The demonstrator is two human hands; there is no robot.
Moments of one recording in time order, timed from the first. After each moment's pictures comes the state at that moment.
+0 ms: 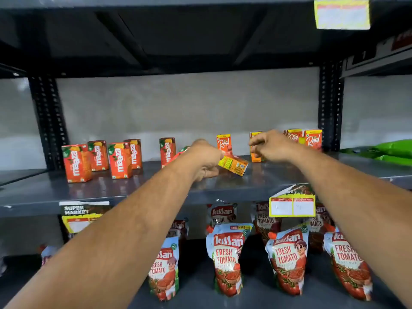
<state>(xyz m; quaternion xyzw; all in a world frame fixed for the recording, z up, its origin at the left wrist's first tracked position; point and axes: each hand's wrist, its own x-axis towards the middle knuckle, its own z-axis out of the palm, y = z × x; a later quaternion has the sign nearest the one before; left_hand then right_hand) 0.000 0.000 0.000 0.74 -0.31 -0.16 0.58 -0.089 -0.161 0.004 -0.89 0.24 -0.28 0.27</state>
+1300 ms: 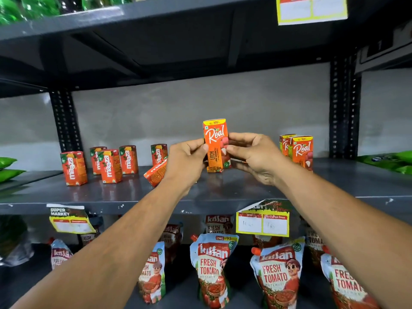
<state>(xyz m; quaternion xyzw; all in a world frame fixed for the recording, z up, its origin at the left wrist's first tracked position) -0.041 -0.043 -0.014 0.63 -0.34 0.05 0.70 -0.108 -0.182 -0.003 -0.66 -0.01 -0.30 0.69</state>
